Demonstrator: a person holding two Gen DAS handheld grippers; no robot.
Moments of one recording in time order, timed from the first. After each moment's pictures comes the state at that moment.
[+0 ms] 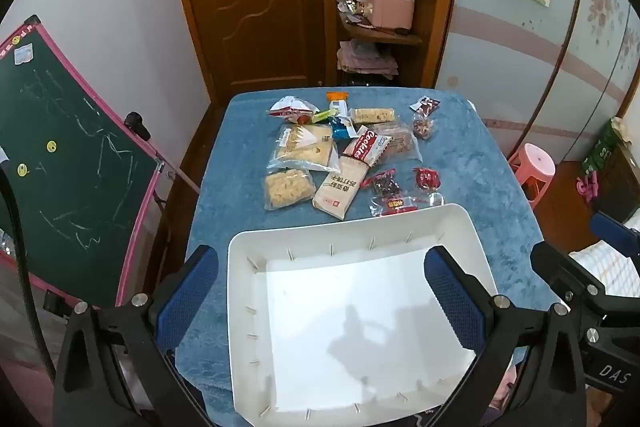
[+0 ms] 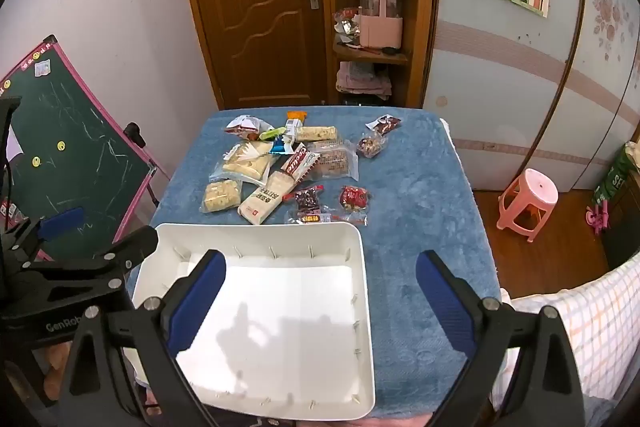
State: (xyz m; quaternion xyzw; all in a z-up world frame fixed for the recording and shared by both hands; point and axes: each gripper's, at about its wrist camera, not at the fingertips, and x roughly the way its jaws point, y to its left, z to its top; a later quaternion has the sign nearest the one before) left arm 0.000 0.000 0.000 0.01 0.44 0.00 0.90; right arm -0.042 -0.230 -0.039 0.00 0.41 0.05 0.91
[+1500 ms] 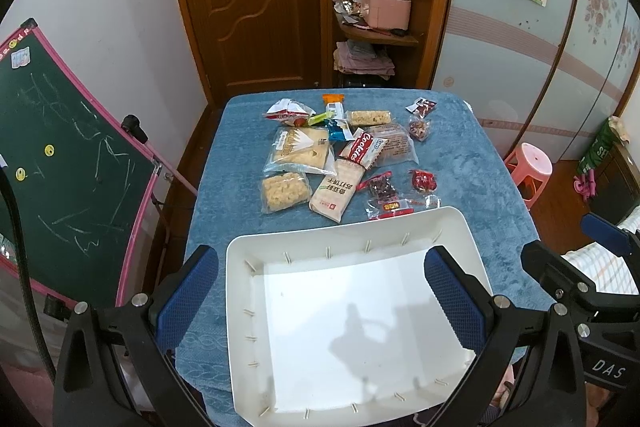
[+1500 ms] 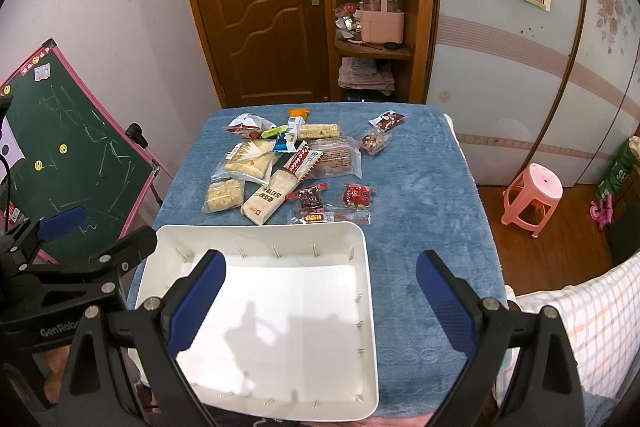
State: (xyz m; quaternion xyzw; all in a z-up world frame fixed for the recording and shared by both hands) left arm -0.002 -0.007 0.003 0.01 0.44 0.00 0.90; right arm -0.038 -0.232 -0.041 0.00 0.42 0.06 0.90
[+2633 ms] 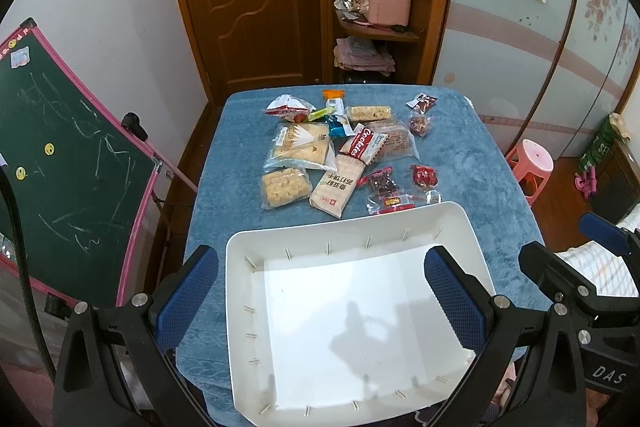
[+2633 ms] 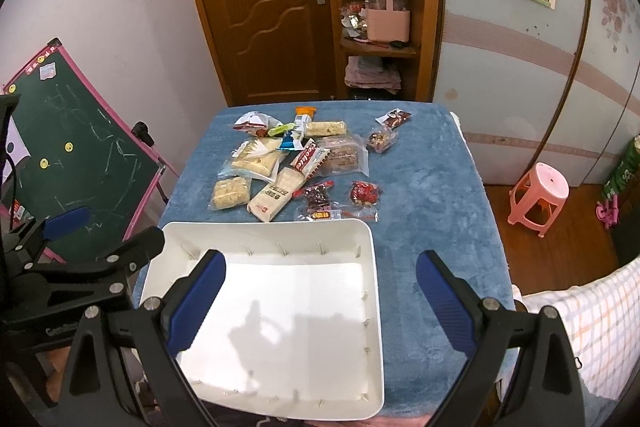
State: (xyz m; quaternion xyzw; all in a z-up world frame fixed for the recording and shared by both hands) left arm -0.003 -0.004 0.005 0.01 0.44 0.00 0.90; right arm -0.042 -0.226 -0.047 0.00 0.42 0.07 0.91
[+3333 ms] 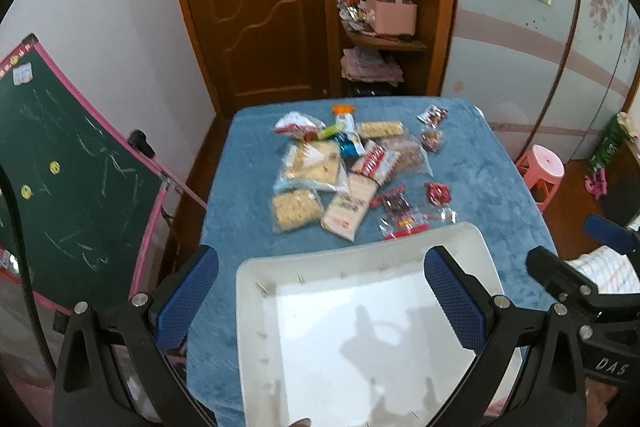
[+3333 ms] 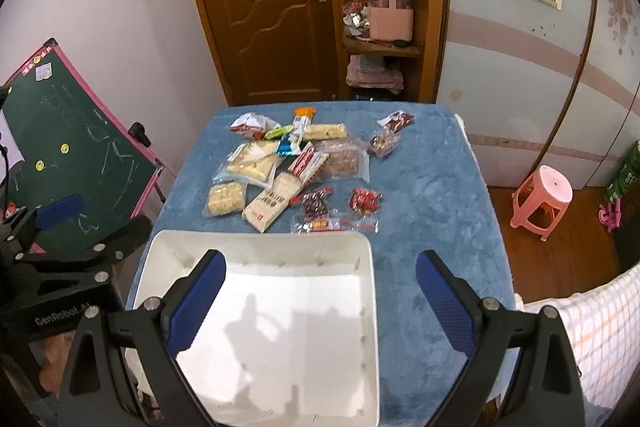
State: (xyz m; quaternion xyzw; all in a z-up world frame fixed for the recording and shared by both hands) left arm 0.006 0.001 0.004 0.03 0.42 0.01 0.91; right arm -0.016 -0.233 -0.049 0.01 0.42 0.07 0.90
